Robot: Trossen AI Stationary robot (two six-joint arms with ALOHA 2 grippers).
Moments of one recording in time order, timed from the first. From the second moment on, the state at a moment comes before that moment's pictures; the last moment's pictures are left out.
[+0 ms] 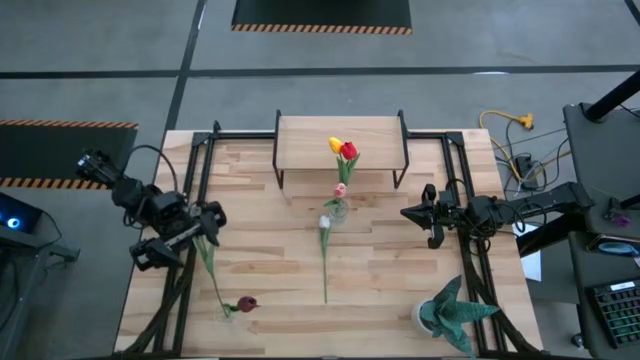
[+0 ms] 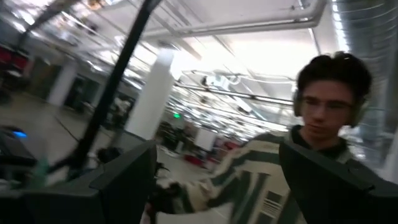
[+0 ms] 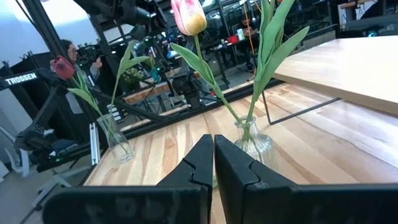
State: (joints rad) left arm -0.59 0.58 0.62 0.47 0.06 -0.45; right arm 0.20 0.26 0.01 0.29 0.29 0.37
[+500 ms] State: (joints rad) left arm -0.59 0.53 1.09 -0.49 -0.19 -0.40; right arm 0.20 0.26 0.01 0.29 0.29 0.37
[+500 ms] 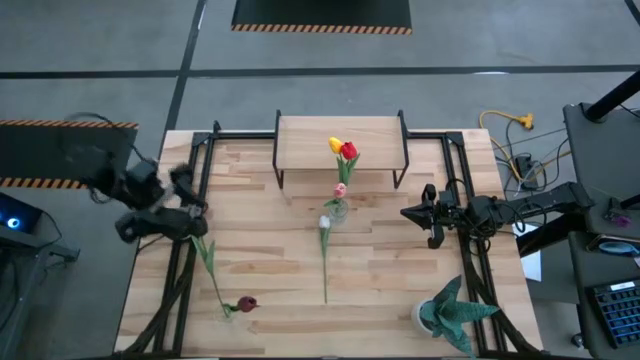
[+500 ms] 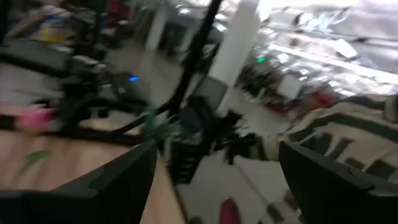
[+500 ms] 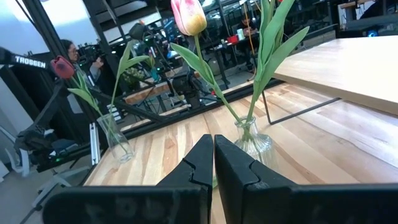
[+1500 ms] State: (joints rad) left arm -0.59 0.55 1.07 -0.92 -0.14 -0.69; right arm 0.20 0.26 0.01 0.29 0.29 0.39
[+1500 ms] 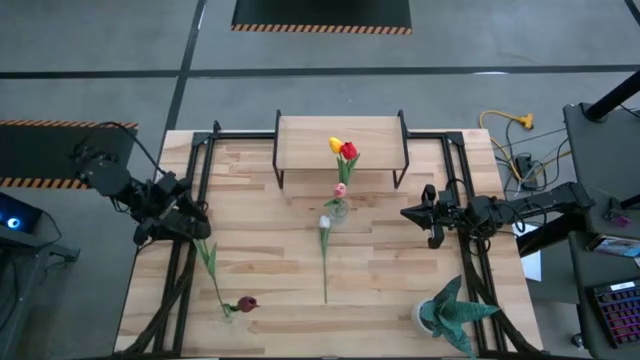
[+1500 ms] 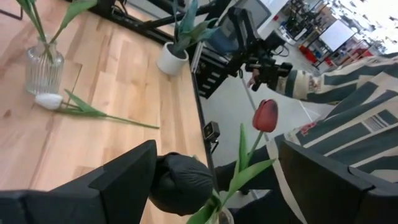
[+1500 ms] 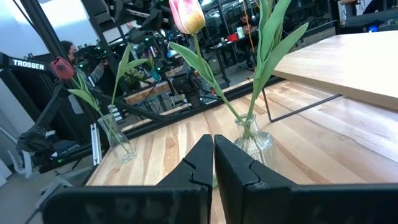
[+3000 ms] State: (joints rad) left arm -0.59 0.75 1.08 -0.84 0.15 -0.84; right arm 0.20 0.26 0.01 0.26 0.29 0.39
